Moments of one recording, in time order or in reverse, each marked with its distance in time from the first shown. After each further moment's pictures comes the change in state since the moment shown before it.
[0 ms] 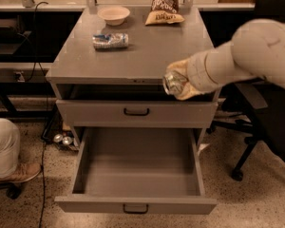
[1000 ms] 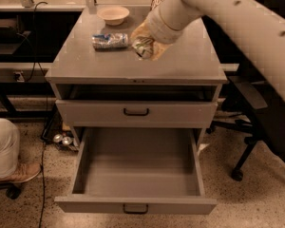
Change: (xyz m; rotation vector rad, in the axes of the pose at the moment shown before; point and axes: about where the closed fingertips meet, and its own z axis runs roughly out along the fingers) arm -0.026 -0.131 0.051 -0.080 -0.042 -0.469
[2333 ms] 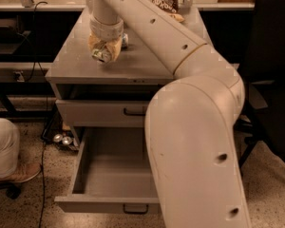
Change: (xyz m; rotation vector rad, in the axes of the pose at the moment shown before) arm -0.037 -0.083 0.132 -0.296 -0.087 -0.247
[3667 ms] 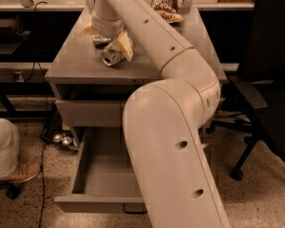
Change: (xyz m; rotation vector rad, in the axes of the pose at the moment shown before) arm 0.022 -0.007 0.015 0.001 -0.037 0.035
